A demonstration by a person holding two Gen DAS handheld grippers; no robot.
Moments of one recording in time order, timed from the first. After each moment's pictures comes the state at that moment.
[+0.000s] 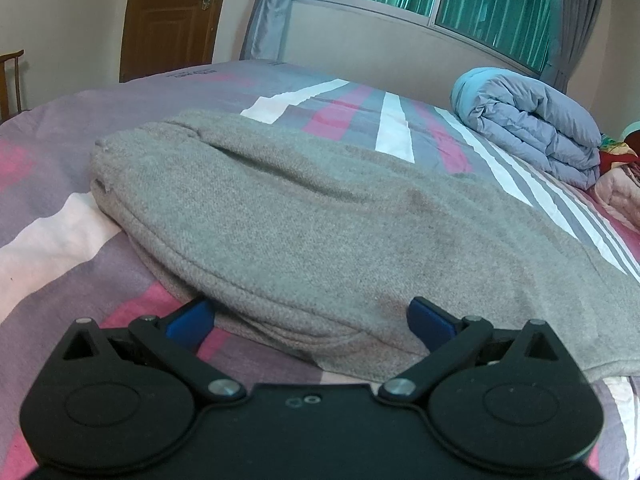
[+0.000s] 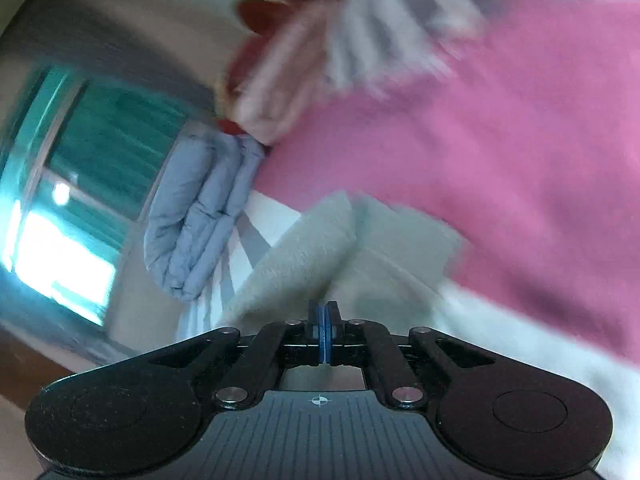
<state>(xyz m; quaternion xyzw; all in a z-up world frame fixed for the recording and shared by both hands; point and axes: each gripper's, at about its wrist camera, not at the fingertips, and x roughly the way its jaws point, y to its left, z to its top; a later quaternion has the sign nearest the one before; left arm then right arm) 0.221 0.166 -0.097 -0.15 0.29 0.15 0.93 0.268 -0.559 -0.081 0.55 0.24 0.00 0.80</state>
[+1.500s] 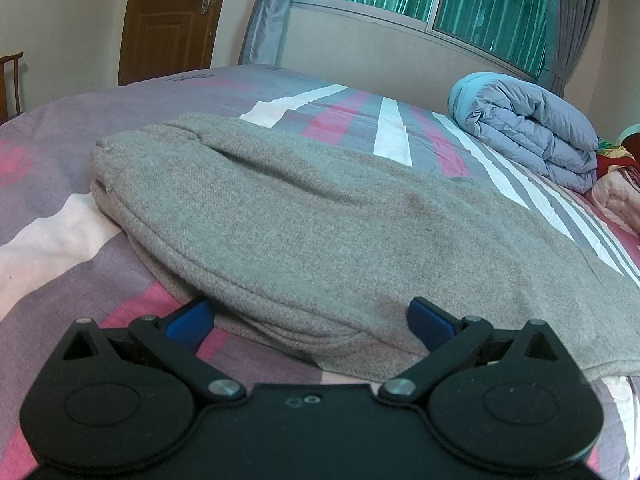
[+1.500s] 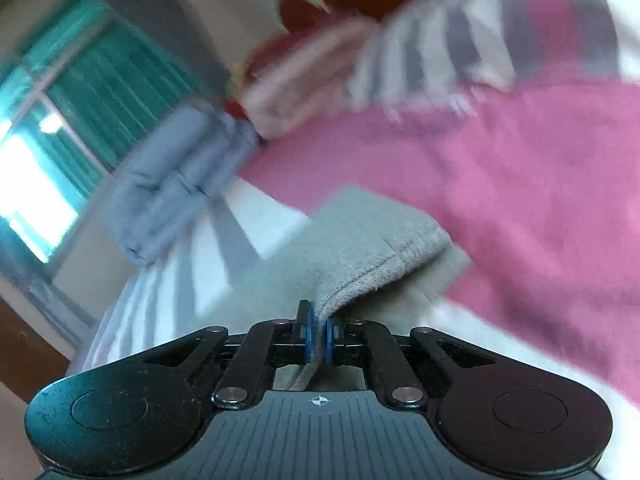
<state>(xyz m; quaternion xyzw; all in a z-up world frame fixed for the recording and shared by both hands) 0.218 0.167 -0.098 -0.15 0.29 0.14 0.93 0.261 -0.503 -0.068 0.39 0.26 -0.05 0.88</state>
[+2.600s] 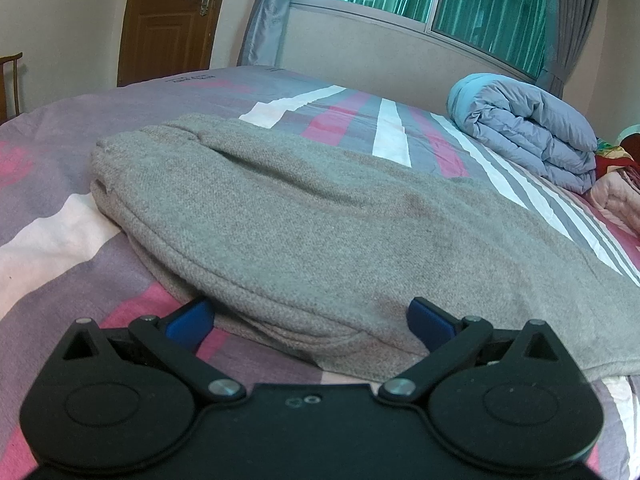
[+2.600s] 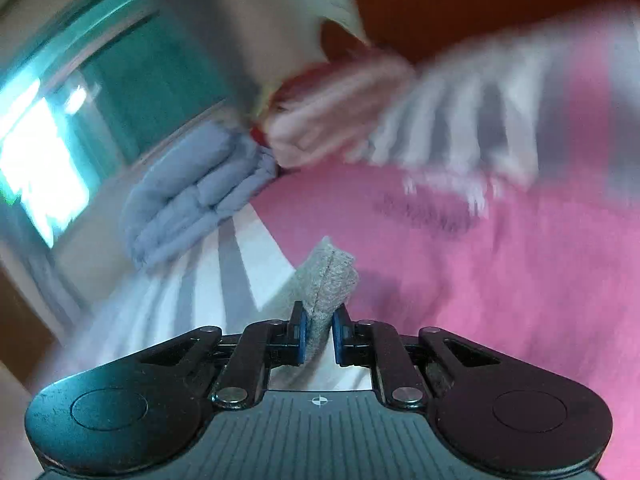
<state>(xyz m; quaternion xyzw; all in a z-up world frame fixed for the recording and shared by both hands) 0.218 0.168 -0.097 -0.15 0.29 0.14 0.94 0.275 -0.507 -0.016 0.27 0.22 -0.05 0.94</state>
